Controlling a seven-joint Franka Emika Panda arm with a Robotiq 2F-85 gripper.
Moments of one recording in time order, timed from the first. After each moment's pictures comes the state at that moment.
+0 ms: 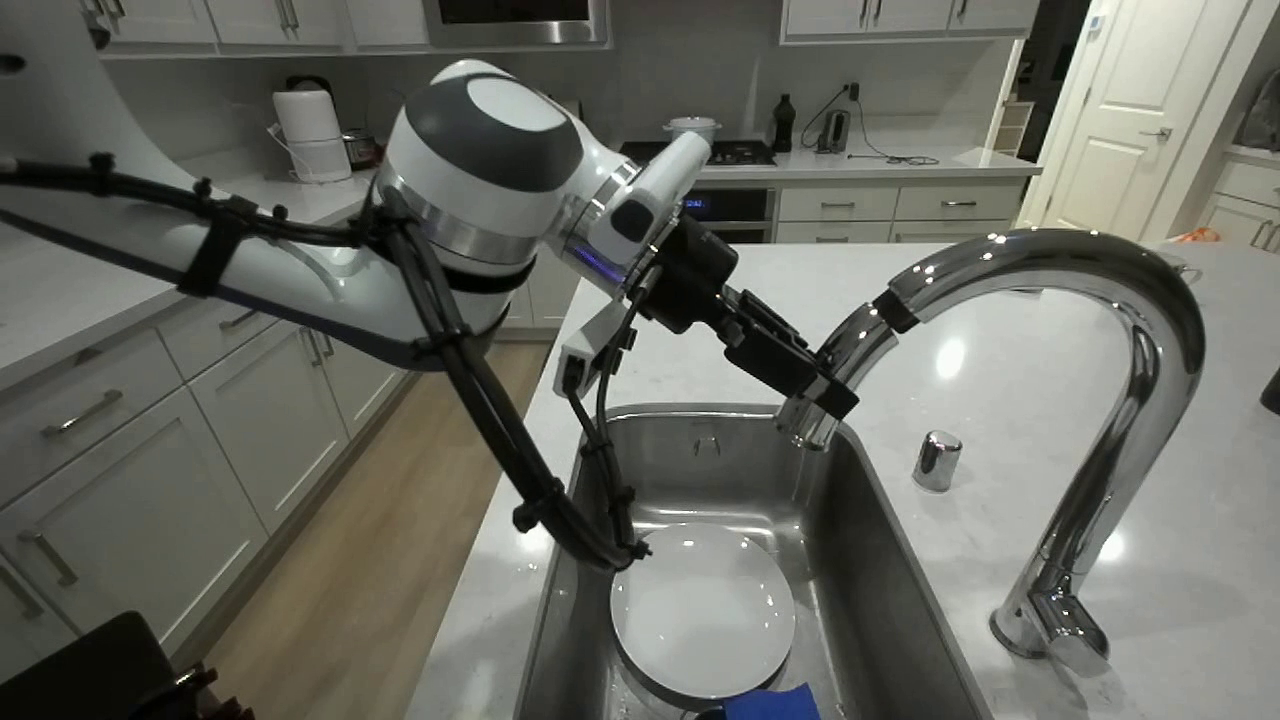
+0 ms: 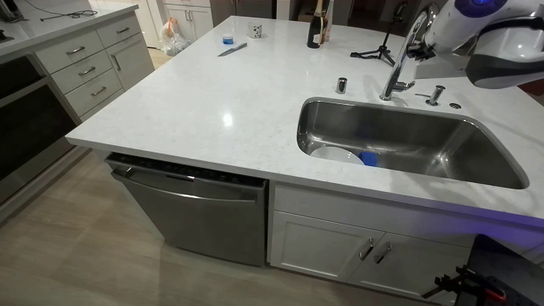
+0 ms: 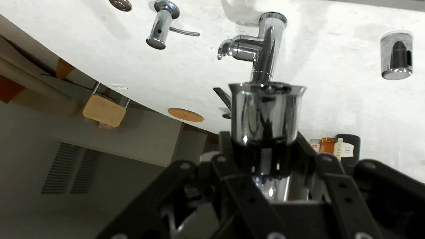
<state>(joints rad) -0.32 0.14 -0.21 -1.91 -1.22 2.52 1.33</state>
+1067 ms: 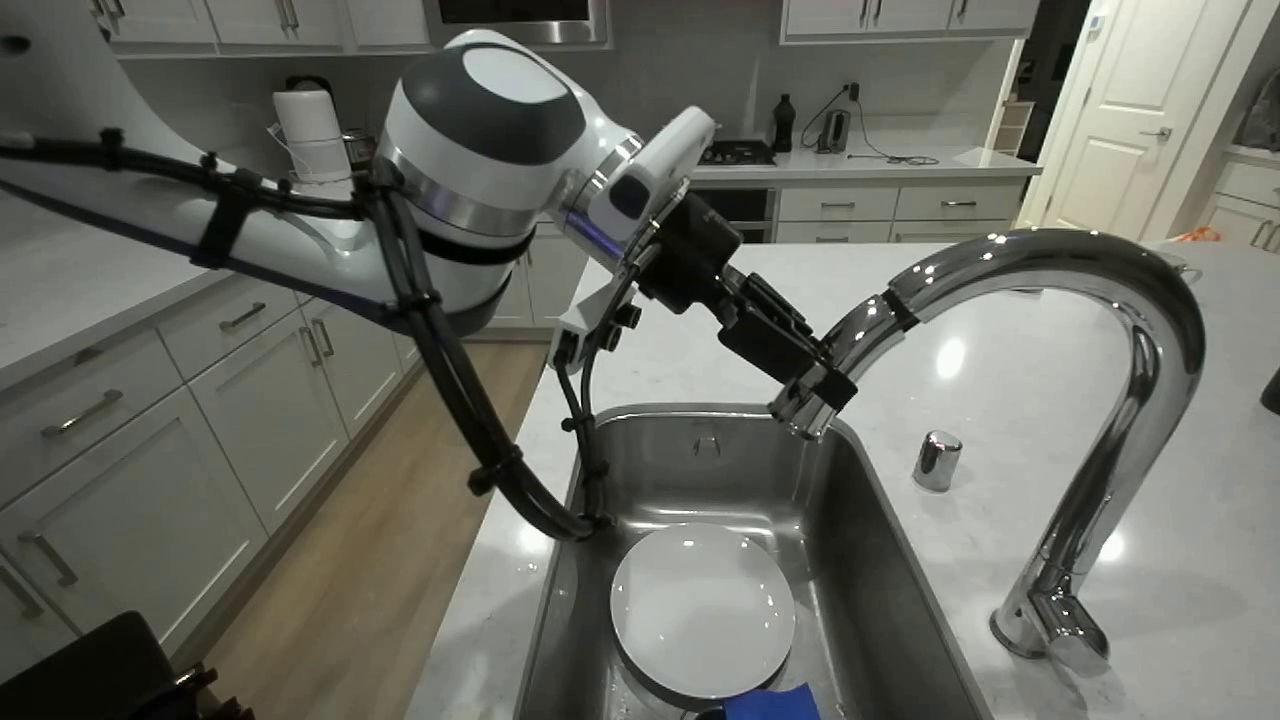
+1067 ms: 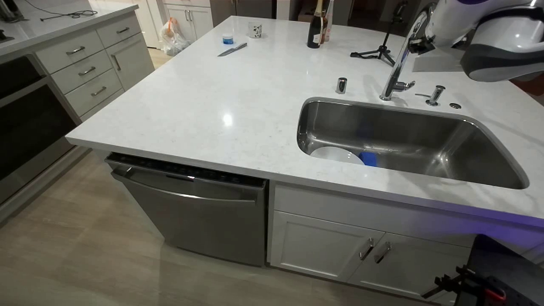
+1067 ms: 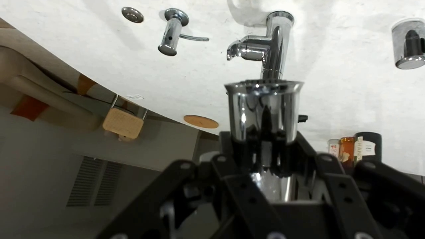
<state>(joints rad) -0.29 0.14 -0.22 -1.88 -1.14 2.44 1.33</state>
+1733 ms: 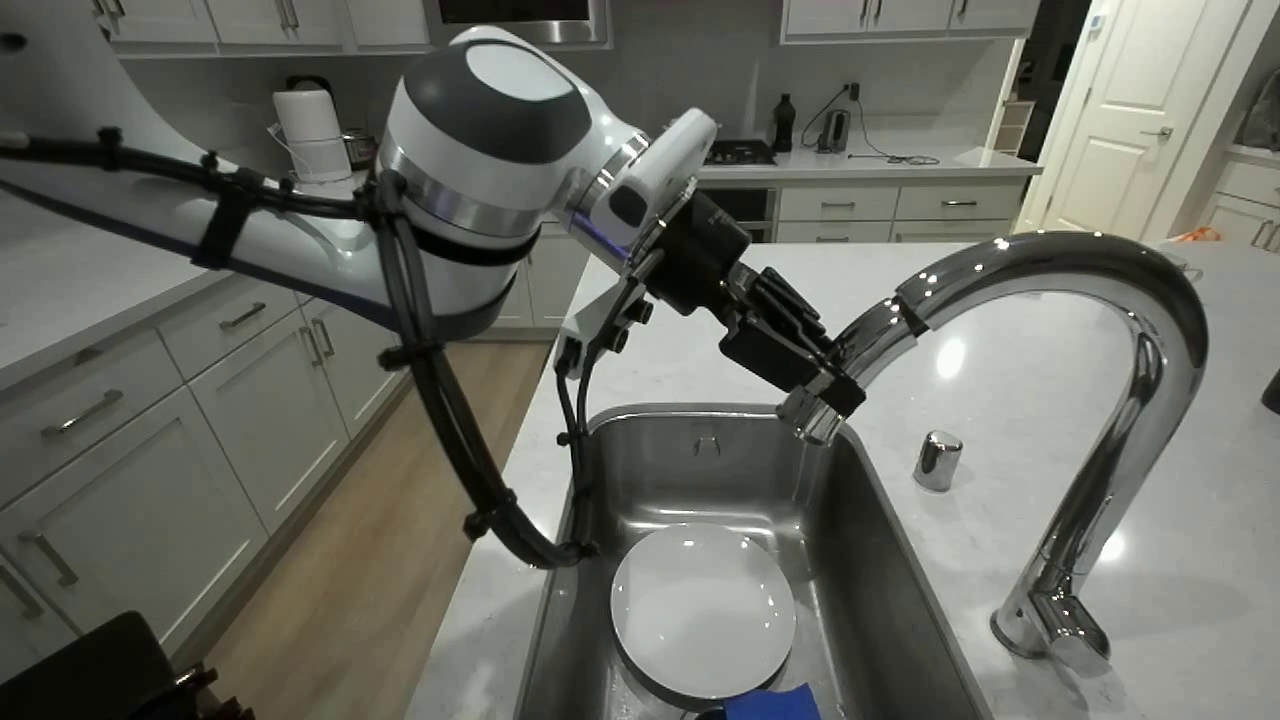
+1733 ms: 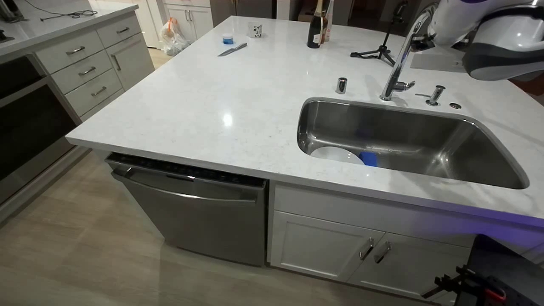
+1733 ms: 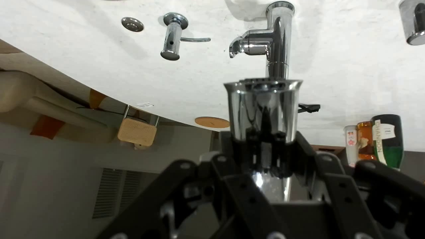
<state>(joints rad) -0.28 0.15 -0.24 -1.87 -1.14 2.44 1.44</state>
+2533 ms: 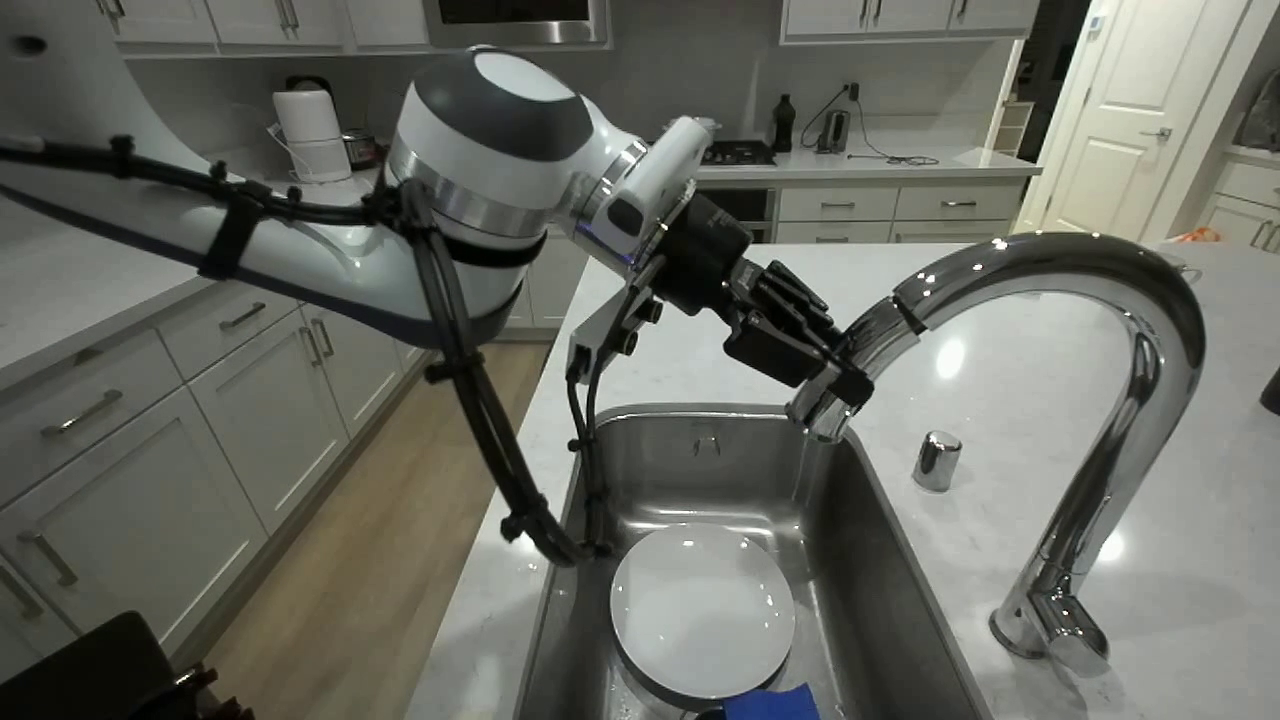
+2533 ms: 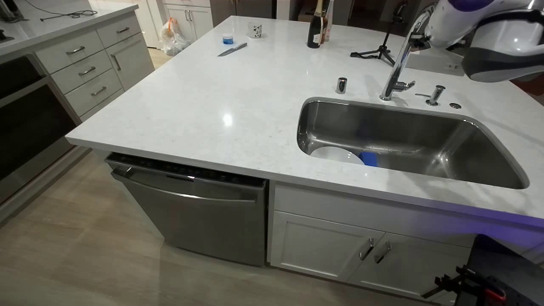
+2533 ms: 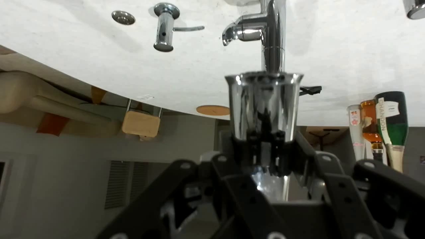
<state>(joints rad) -0.27 0.16 -0.25 -1.86 -1.23 2.45 1.58</state>
